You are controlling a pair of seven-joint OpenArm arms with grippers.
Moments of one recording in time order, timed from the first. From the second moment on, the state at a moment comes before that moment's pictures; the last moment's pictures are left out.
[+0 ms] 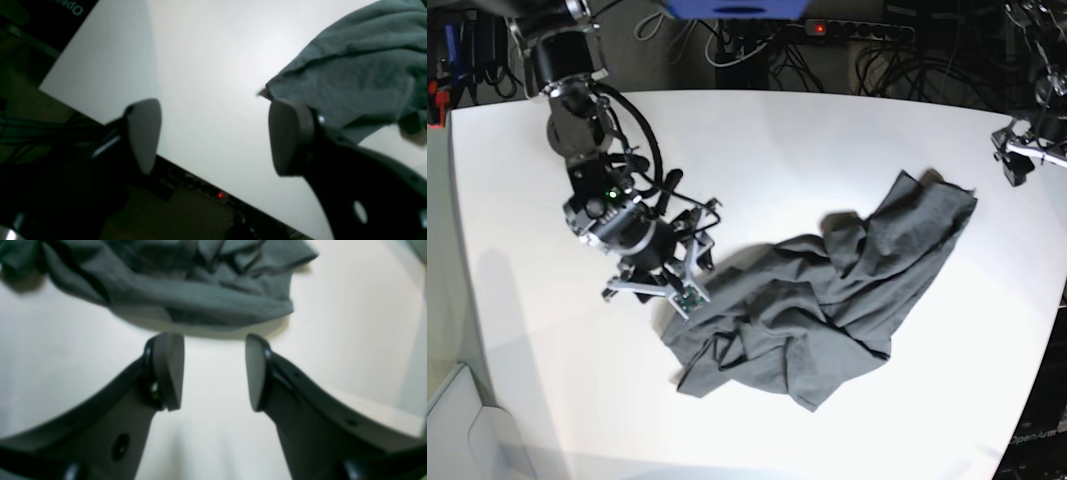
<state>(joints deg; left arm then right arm) 26.4 -16.2 -36.8 110.1 -31.2 -0.7 46.0 6.2 7.7 -15.3 98.0 -0.2 23.7 -49.7</state>
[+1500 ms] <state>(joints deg) 26.7 -16.1 -36.8 111.1 -31.1 -0.7 45.8 18.9 2.6 -15.7 60.6 -0.9 24.6 -29.2</state>
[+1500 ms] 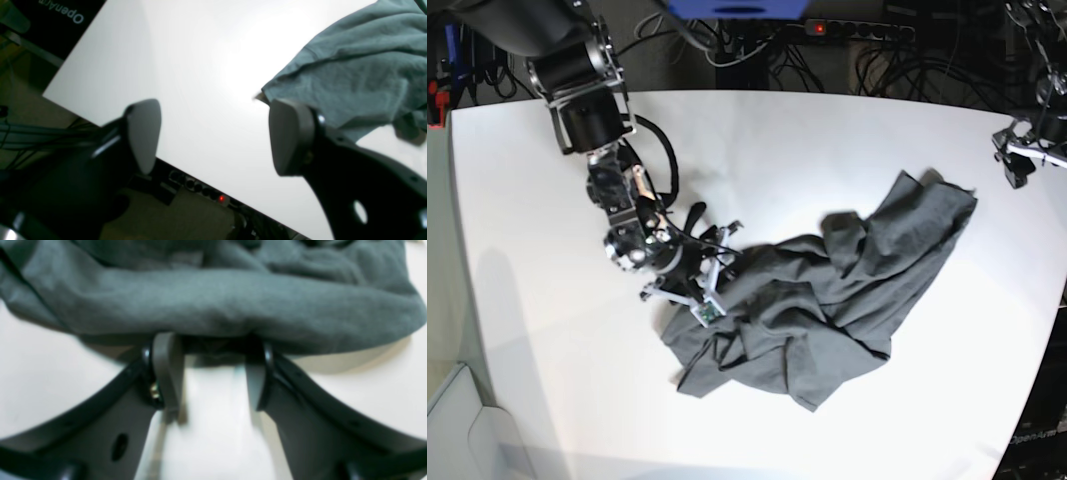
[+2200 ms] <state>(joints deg) 26.7 -16.2 -36.9 111.1 -31.1 -0.7 45.8 21.9 0.4 -20.9 55.5 -0.9 24.5 -27.1</state>
